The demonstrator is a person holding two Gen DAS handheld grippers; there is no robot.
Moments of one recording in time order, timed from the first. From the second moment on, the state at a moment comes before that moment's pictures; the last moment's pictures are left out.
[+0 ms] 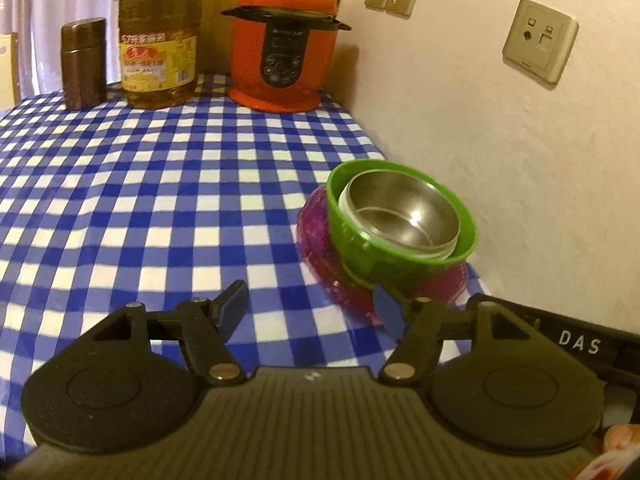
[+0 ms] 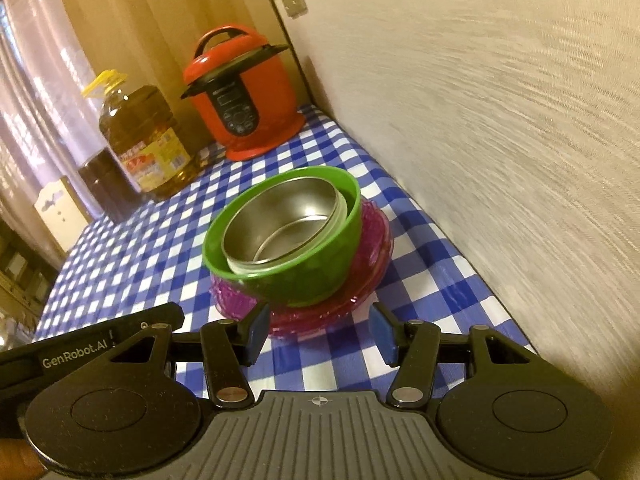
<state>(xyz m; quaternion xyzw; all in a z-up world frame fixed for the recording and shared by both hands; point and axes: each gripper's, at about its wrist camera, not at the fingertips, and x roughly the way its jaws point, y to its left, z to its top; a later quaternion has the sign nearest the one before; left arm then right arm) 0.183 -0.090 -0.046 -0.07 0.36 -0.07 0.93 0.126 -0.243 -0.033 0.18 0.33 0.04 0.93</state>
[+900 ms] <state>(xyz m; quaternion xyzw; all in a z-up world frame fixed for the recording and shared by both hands) 0.115 -0.055 -0.043 -0.09 0.36 -0.05 0.93 0.072 -0.216 -0.033 0.11 0.33 0.04 0.94</state>
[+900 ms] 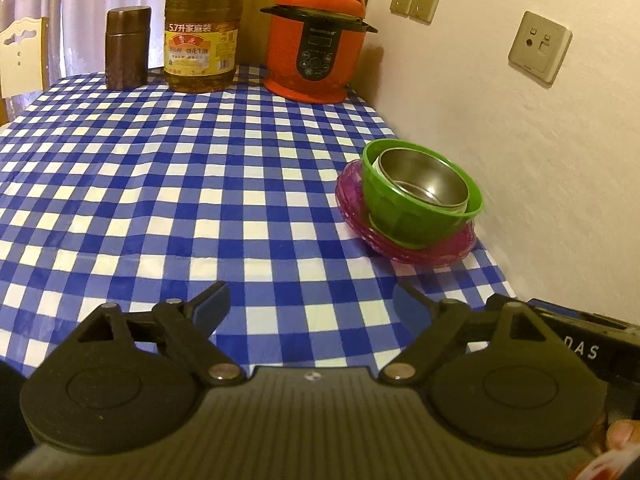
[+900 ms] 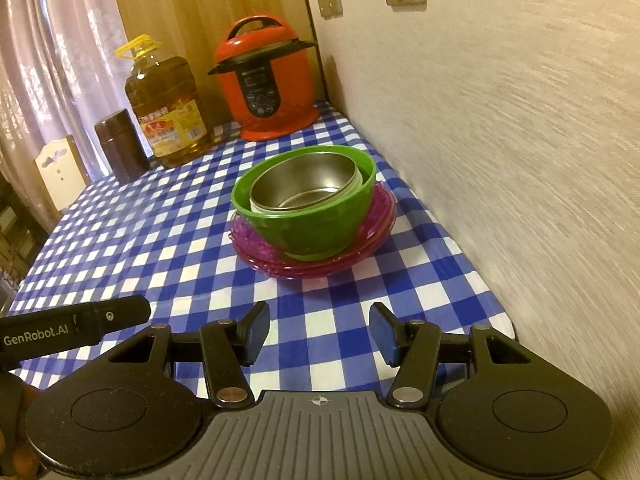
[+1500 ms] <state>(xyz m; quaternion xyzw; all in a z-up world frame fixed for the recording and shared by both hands) 0.085 -0.058 -0.047 -0.05 0.36 -0.04 0.93 0.044 -0.209 -0.033 0.08 0.33 0.05 0.94</state>
